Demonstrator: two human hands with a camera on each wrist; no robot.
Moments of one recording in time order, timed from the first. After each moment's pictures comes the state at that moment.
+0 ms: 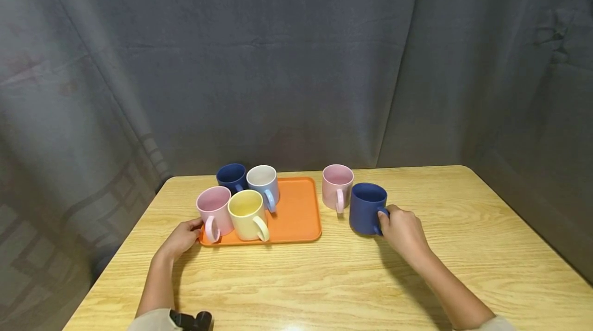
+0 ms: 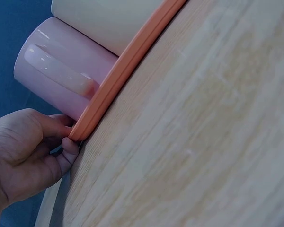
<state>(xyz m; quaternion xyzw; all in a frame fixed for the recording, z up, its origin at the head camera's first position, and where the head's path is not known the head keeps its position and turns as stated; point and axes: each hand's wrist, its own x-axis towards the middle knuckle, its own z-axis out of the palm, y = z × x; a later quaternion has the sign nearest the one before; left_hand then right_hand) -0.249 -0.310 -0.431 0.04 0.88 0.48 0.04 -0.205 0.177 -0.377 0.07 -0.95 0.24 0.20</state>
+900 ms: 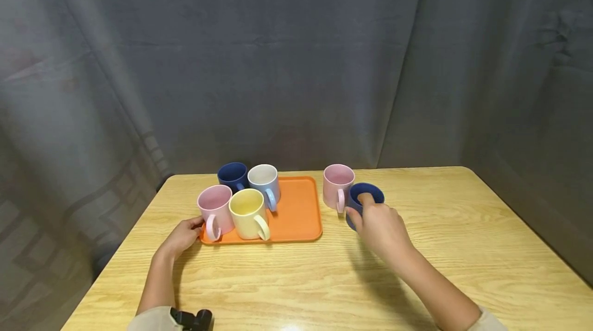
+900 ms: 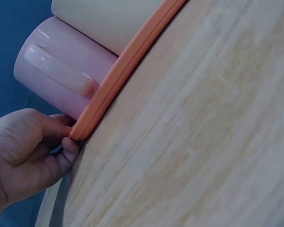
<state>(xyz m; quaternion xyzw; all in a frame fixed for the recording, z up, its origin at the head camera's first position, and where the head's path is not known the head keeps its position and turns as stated) -0.248 -0.310 -0.430 0.05 0.88 0.47 0.04 -0.185 0.118 -0.332 0.13 -0.94 0.17 0.26</state>
